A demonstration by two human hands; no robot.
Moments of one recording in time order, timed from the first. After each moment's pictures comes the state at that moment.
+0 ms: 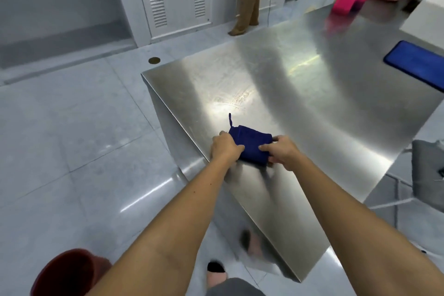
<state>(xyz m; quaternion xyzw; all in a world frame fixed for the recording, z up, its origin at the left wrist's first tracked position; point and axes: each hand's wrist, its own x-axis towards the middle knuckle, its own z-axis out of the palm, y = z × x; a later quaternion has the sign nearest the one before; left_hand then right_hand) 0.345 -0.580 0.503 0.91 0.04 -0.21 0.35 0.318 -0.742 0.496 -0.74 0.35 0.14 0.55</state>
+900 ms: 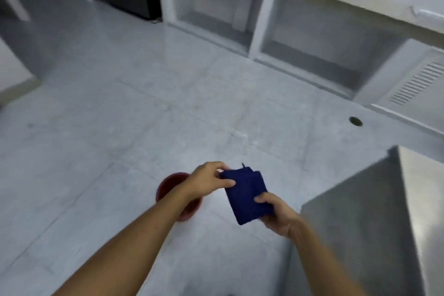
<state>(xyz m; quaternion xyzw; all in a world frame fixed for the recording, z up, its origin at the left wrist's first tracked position) 0.146 -0.124 0.447 0.73 0.29 -0.02 0.61 0.286 -0.302 0.429 -0.54 -0.02 0.63 0.56</state>
